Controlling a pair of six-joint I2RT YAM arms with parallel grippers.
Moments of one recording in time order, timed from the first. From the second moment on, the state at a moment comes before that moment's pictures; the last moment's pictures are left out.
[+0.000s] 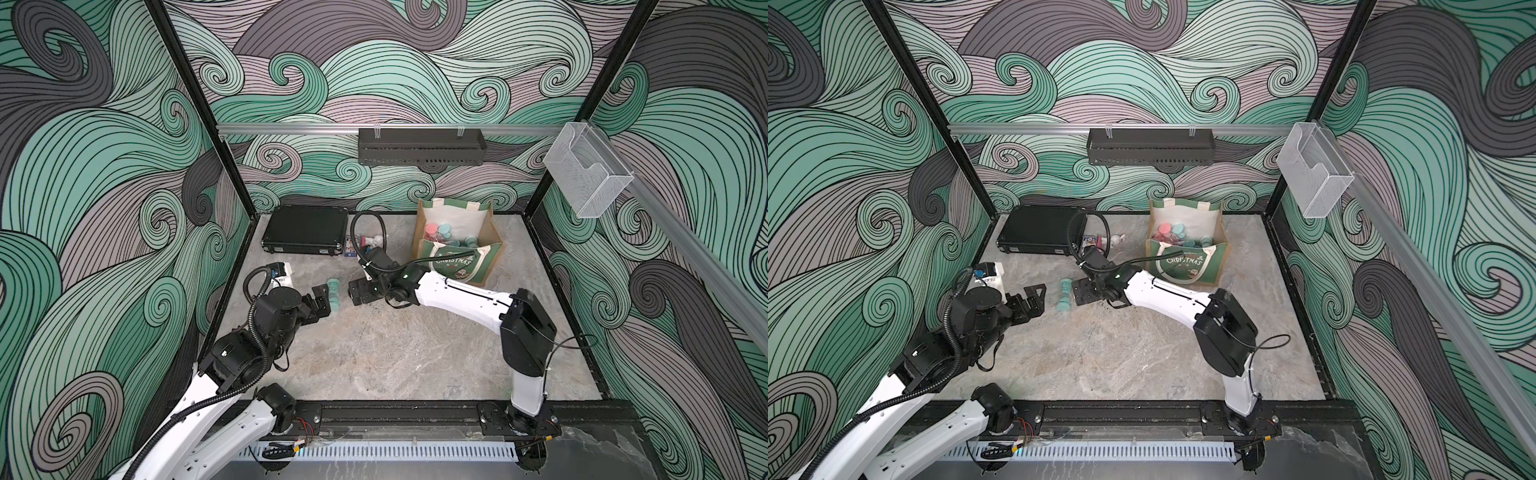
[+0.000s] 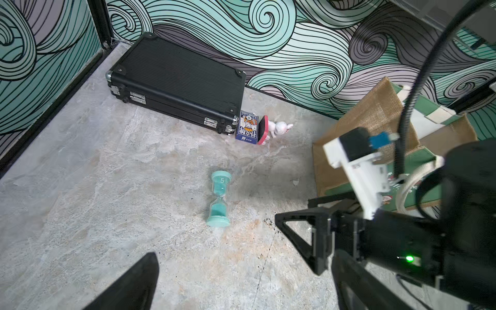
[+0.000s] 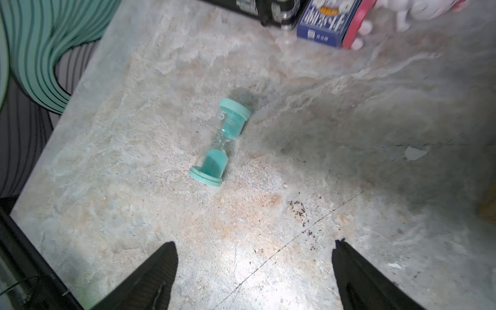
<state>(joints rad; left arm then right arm) -0.61 0.65 0.89 -0.82 -0.42 -0.65 0.95 1.95 1.55 -0.51 0.05 0.48</state>
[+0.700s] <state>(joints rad) -0.61 0.61 0.78 -0.78 -0.42 -0.67 0.98 2.32 1.85 -0.48 -0.03 0.55</state>
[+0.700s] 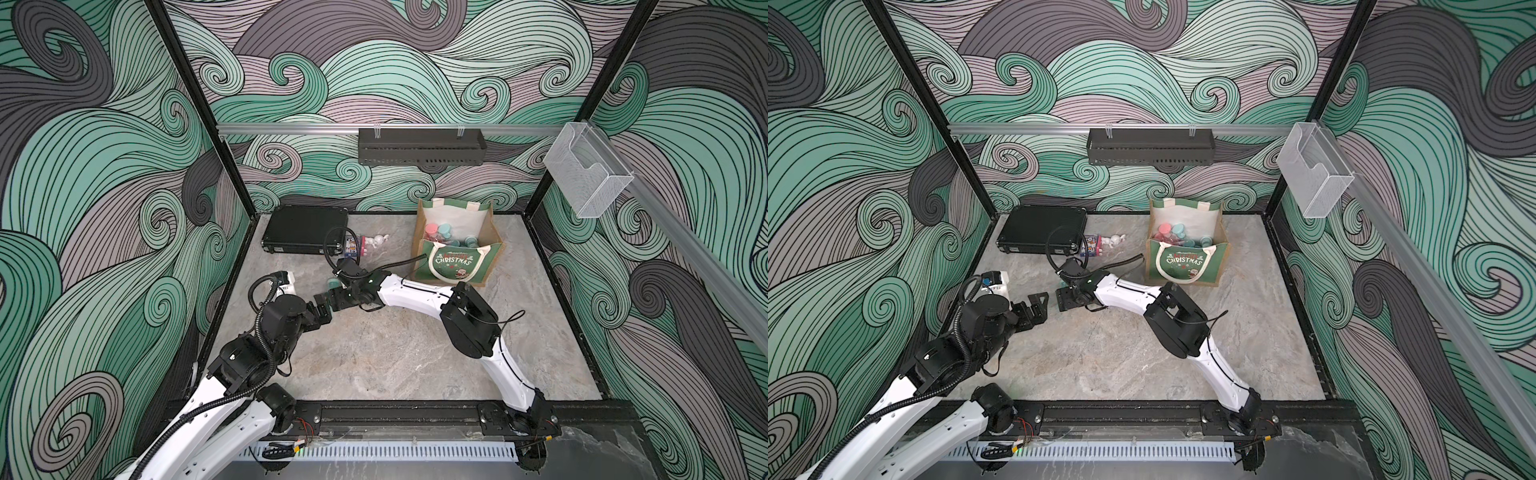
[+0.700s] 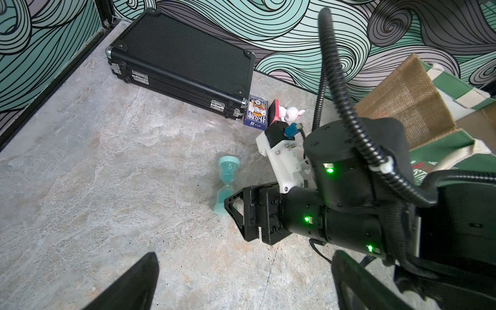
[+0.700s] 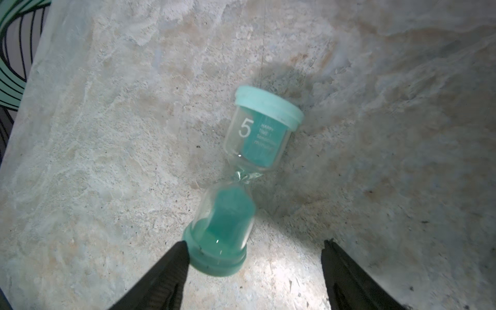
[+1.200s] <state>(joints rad) -0.61 0.61 0.76 -0.75 -0.43 -0.67 0.99 2.37 1.88 -0.56 0.08 0.47</state>
